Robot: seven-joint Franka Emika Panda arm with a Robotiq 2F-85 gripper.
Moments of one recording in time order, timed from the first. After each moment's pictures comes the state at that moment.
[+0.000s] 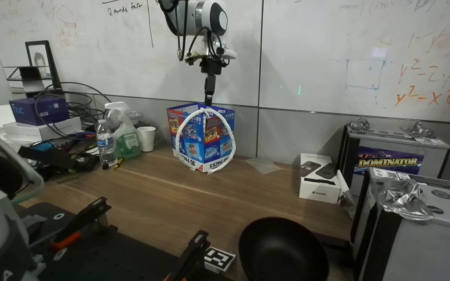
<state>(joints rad) 0.19 0.72 -0.01 -1.35 0.07 1.91 1.15</state>
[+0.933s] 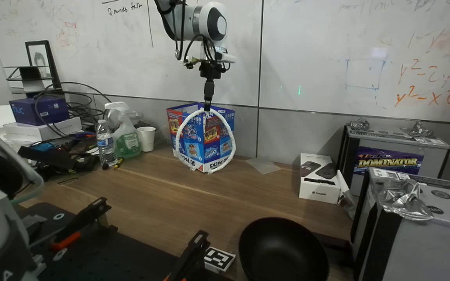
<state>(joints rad) 0.18 0.66 -0.01 -1.51 0.10 2.07 1.19</state>
